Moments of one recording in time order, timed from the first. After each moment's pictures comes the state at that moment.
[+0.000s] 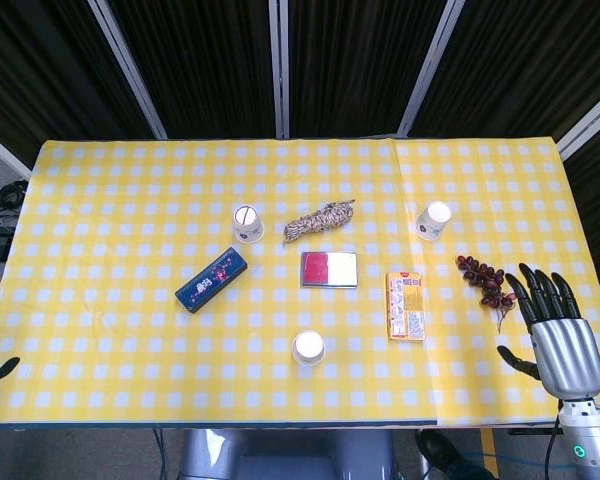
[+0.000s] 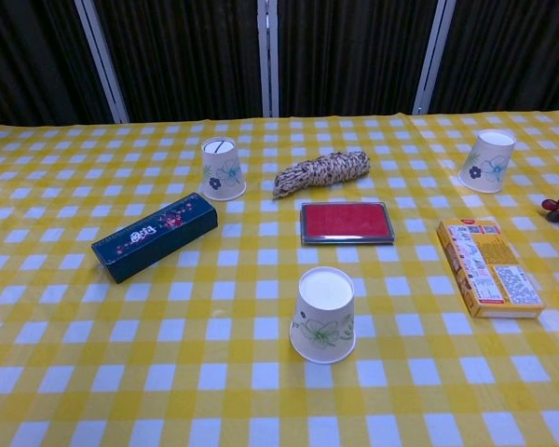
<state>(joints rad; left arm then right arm) -0.01 -0.98 -0.03 -1.72 1.48 1.52 -0.01 0.10 -1.06 0.09 -1.79 -1.60 1.54 -0.21</state>
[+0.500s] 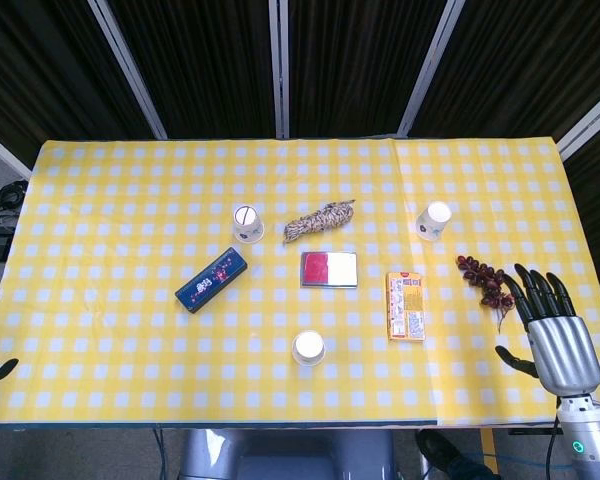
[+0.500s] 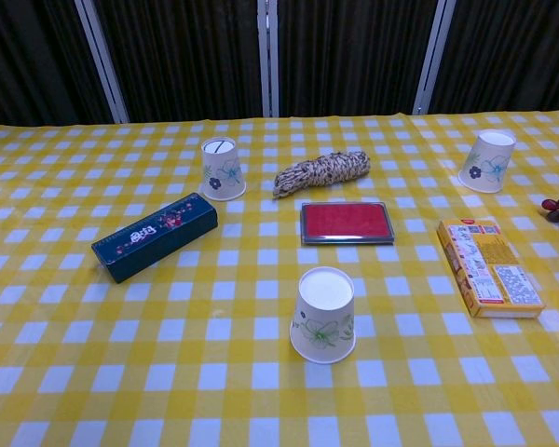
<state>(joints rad) -0.01 -0.97 -0.02 -1.73 1.47 1.52 -0.02 0.13 -1.06 0.09 -1.75 -1.58 1.48 -0.17</state>
